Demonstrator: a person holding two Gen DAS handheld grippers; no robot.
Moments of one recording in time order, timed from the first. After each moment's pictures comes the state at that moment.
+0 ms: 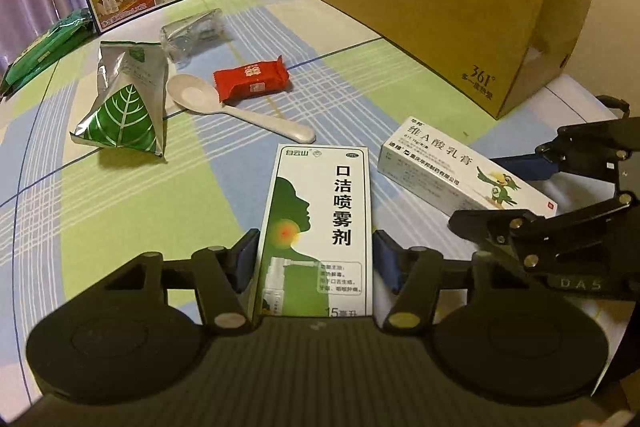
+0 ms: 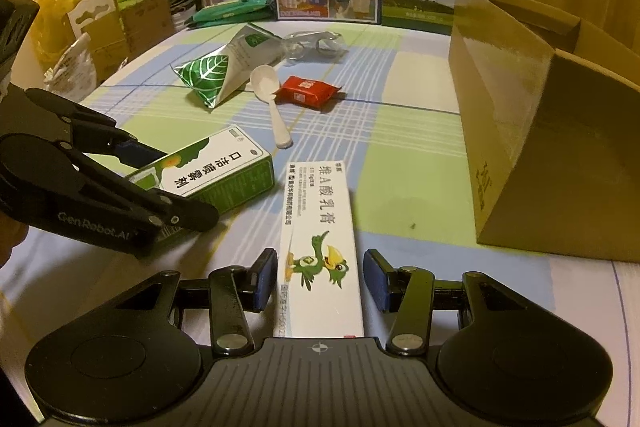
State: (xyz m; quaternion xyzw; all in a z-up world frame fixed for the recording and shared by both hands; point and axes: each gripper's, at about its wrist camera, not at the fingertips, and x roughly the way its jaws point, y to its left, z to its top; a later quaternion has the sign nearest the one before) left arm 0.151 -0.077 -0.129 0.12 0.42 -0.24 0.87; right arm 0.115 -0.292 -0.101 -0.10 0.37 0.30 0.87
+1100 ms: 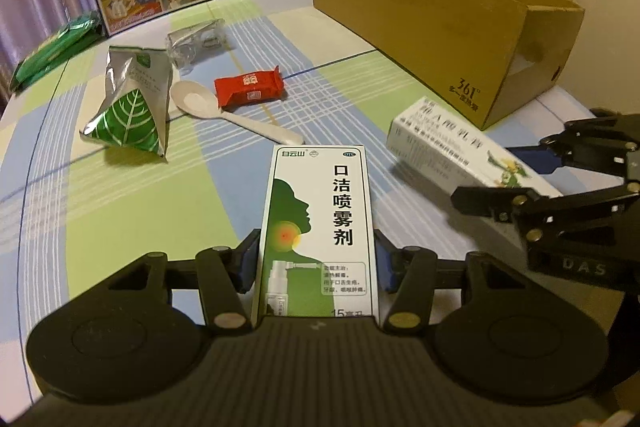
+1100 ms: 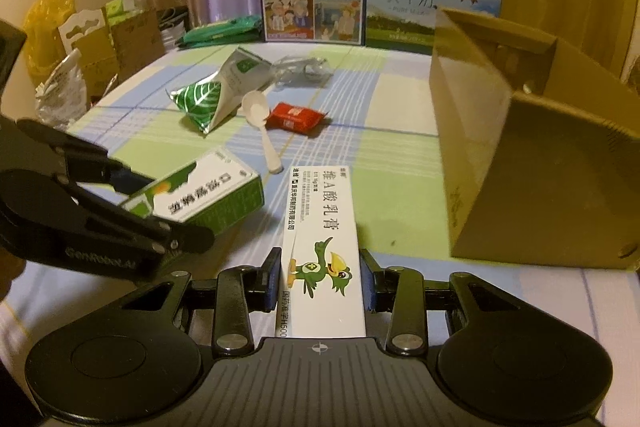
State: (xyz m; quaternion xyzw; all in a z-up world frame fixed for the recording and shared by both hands) left arm 0.133 -0.085 -0.113 0.10 0.42 -0.22 0.87; right arm 0.100 -0.303 -0.068 -0.10 0.34 0.28 0.89
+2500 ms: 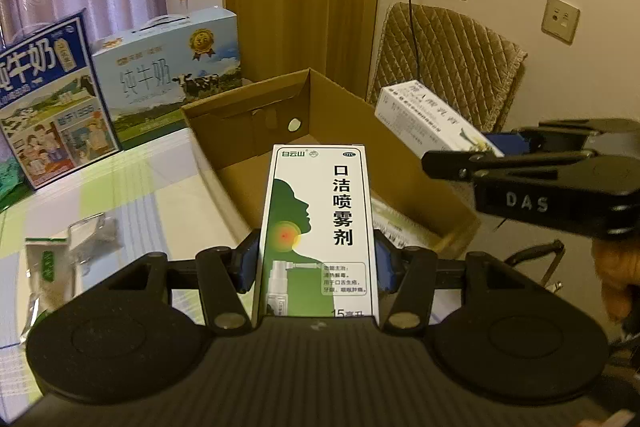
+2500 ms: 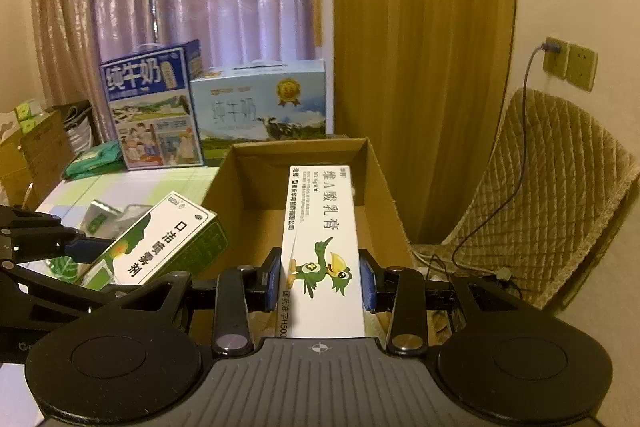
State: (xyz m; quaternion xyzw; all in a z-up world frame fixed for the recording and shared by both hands) left arm 0.190 -0.279 0.019 0.09 0.34 -0.28 0.89; right arm 0.226 -0.460 0.071 -0.03 0.29 0.17 0.94
